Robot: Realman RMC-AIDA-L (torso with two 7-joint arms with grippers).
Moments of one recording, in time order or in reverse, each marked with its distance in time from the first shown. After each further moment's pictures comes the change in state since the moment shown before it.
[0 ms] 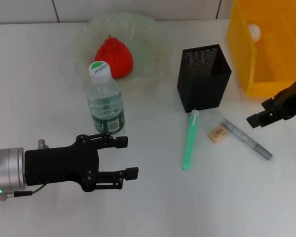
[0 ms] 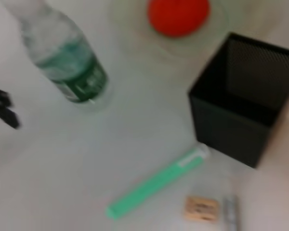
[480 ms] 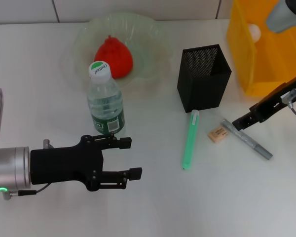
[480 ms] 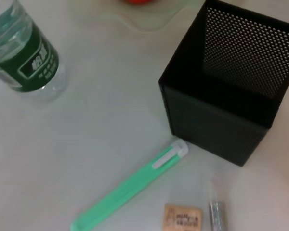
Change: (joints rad) left arm -0.016 -0.001 0.002 -0.022 0.008 -0.019 0.001; right arm 0.040 0.004 -0.148 0.164 -0.052 0.193 0.099
